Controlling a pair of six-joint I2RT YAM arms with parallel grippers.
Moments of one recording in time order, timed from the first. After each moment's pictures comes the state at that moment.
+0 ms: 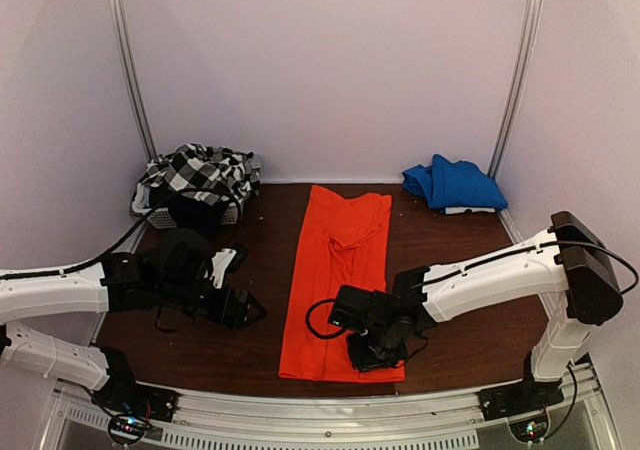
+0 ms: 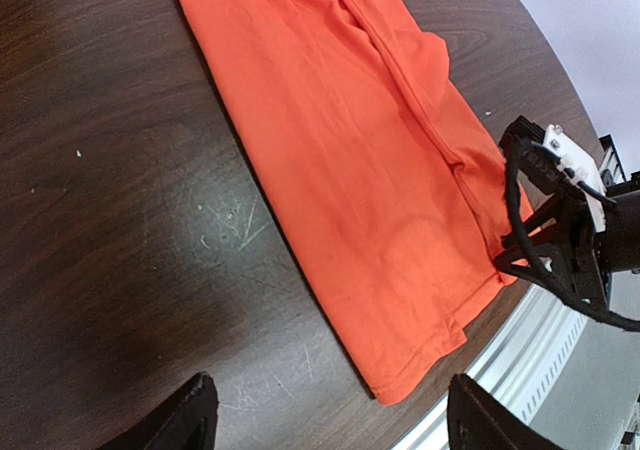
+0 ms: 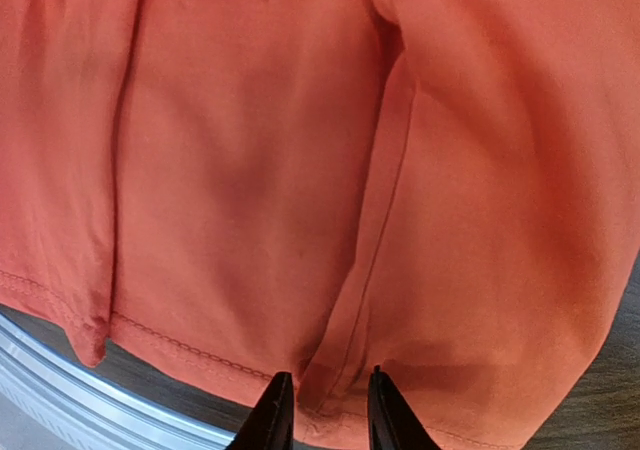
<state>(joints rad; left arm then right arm) -0.90 1.07 0.65 -0.38 0.14 -0.52 1.25 1.76 1.11 -0.72 0.02 1.08</state>
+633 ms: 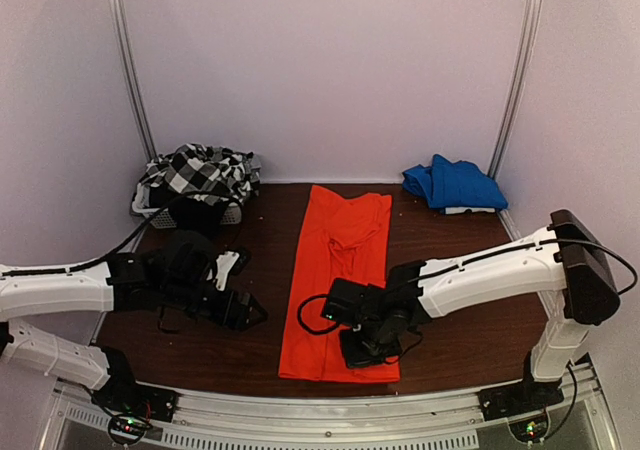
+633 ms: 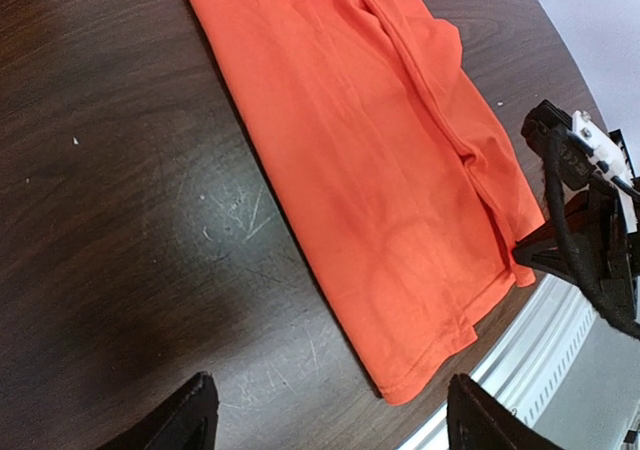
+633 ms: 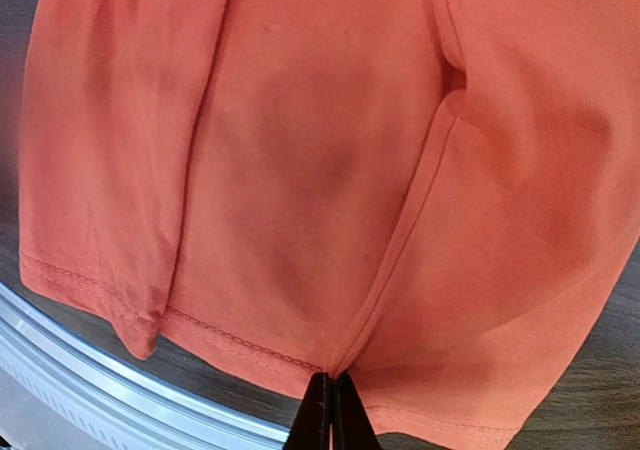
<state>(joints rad) -0.90 1.10 0.65 -0.37 0.14 -0.52 1.25 1.78 1.18 -0.75 0.01 1.05</state>
